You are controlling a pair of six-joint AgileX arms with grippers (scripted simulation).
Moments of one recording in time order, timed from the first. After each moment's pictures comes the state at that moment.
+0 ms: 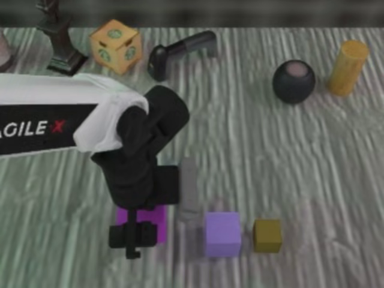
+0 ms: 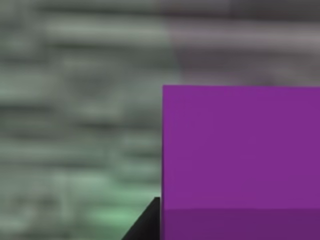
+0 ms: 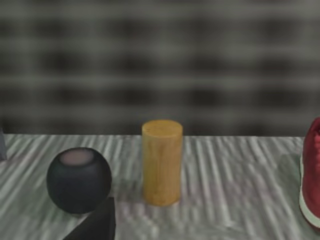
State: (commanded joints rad) left arm -0.66 1.83 1.11 -0.84 0.00 0.90; right arm 0.01 0.00 0.00 0.00 0.00 0.00
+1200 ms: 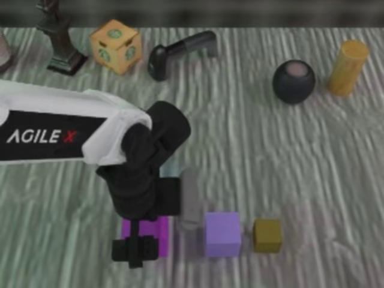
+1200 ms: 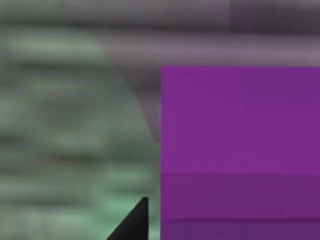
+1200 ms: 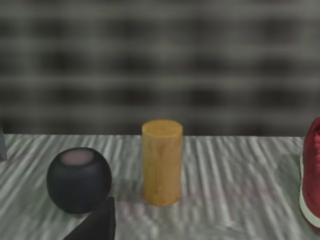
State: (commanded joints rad) left arm -0.67 1.87 1.06 -0.76 0.00 0.90; right arm 0.01 0.00 0.00 0.00 0.00 0.00
